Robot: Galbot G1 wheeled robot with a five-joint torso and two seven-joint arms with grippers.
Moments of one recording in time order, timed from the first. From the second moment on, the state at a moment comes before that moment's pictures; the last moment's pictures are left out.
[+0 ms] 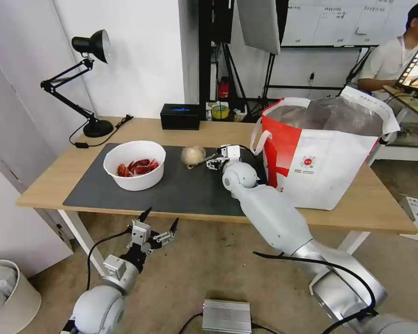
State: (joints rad) left arm 1.47 -1.16 -0.42 -1.98 -0.26 -0.03 0.10; right arm -0.33 1.43 -0.15 1.11 0.70 -0.54 0.45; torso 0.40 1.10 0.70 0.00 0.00
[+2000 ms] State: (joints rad) left arm 1.51 -1.18 -0.41 -2.02 -0.22 -0.04 0.10; right arm -0.59 1.09 -0.04 1.93 0.87 -0.49 0.34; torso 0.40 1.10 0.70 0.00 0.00
